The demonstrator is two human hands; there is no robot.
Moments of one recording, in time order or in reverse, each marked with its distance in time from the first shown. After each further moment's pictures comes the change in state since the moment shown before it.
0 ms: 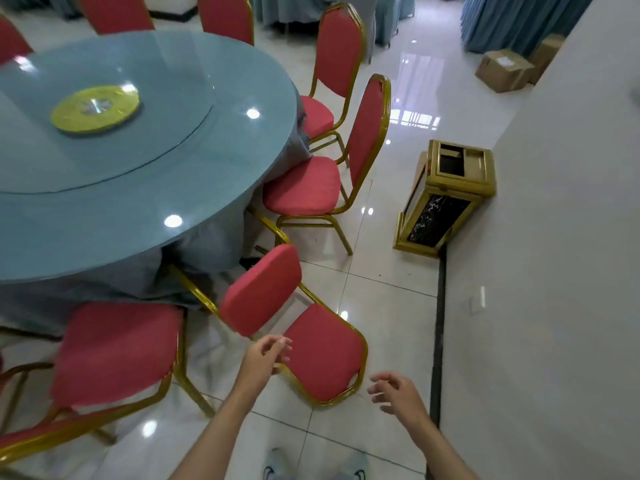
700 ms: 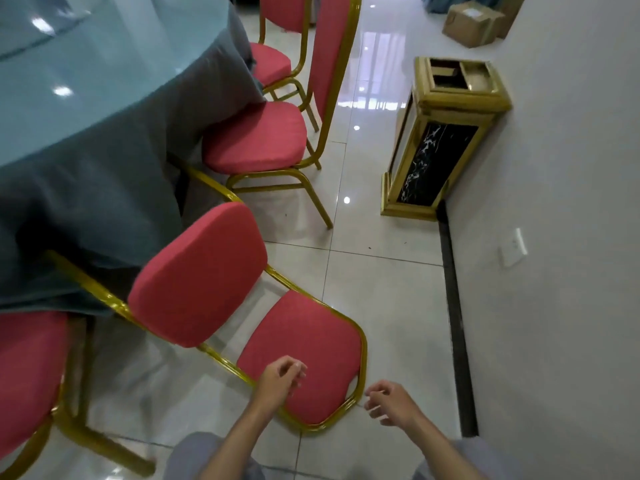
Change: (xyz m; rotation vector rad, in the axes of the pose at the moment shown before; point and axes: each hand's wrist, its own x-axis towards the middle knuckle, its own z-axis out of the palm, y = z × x) left_hand 0.257 -0.301 0.129 0.220 -0.228 0.041; right_hand 0.319 0.236 0.041 -0.149 -0.030 0.171
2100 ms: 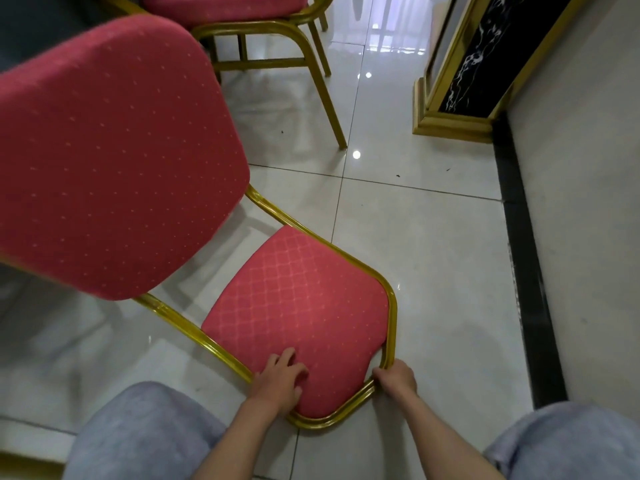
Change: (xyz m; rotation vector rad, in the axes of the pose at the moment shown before) left_hand 0.192 -0.260 0.062 1.098 -0.250 0.005; right_hand 0.341 0.151 0.099 -0.234 0.310 0.123
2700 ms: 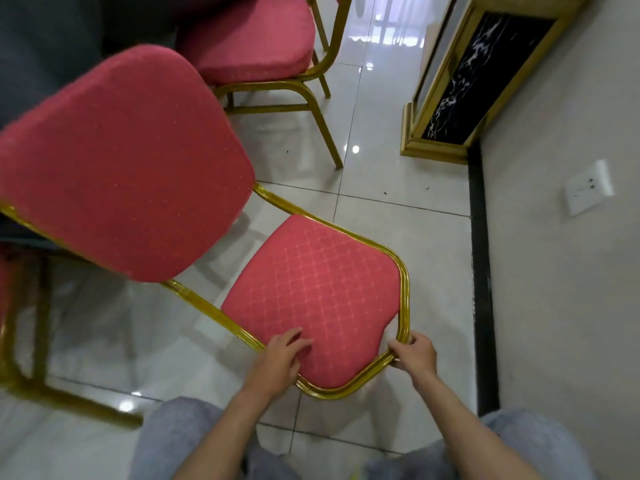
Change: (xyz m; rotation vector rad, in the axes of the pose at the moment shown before) left_hand -0.144 0.038 -0.117 -0.206 0.305 0.206; right_hand -0.163 -0.036 -0.162 0.475 0.122 -0.068
